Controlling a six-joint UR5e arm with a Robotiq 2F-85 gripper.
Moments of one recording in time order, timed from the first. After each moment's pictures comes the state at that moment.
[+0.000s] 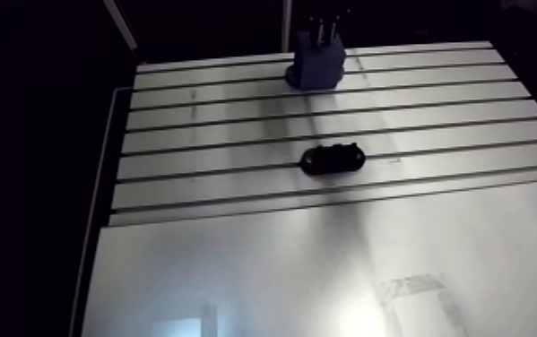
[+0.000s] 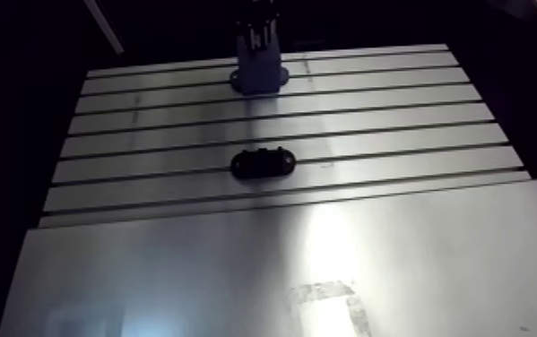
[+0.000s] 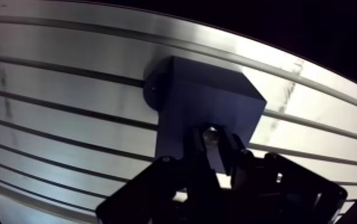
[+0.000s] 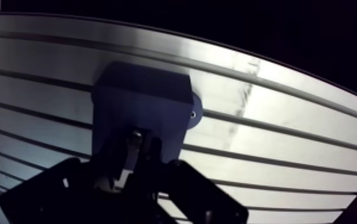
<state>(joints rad) -0.13 -0.94 1.37 -1.85 -1.61 -1.94</state>
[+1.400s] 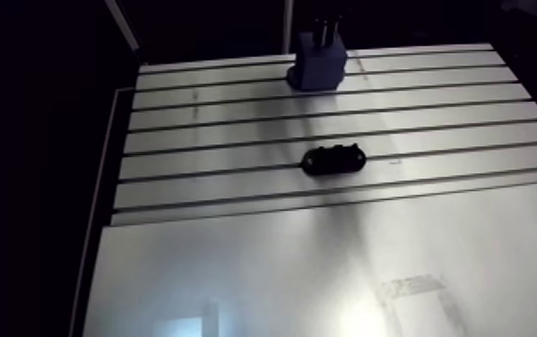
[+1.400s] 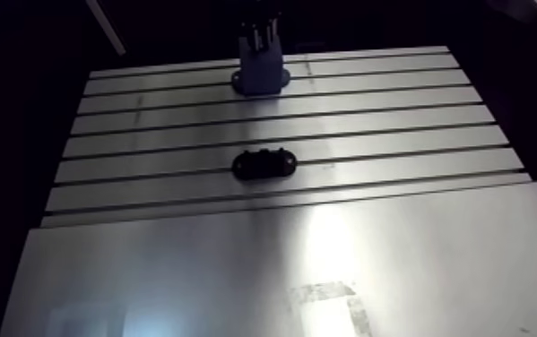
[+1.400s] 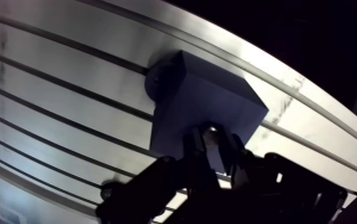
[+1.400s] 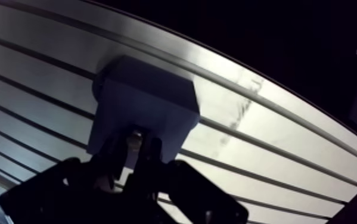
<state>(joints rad) -0.13 -0.94 1.37 -1.84 -1.63 -2.12</state>
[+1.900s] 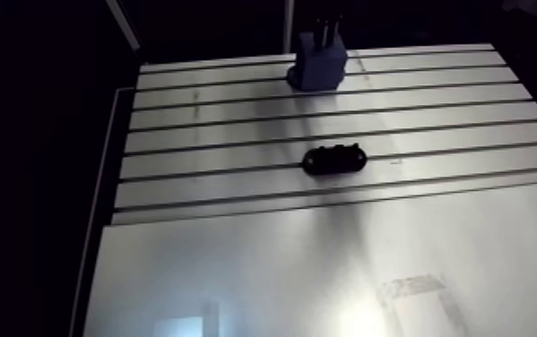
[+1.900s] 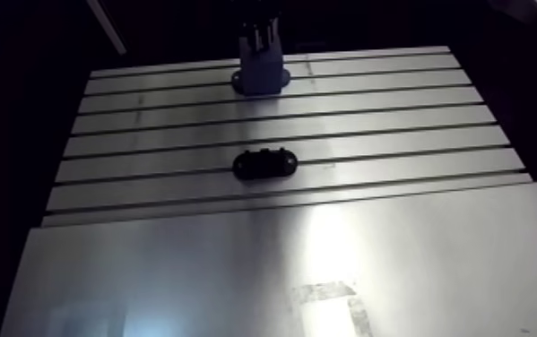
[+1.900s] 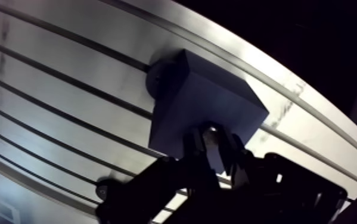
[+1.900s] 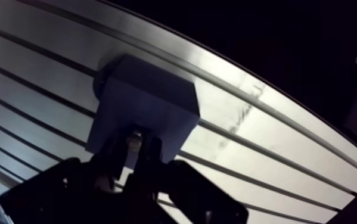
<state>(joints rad) -0.12 -0.94 1.37 -1.85 -1.63 -2.17</state>
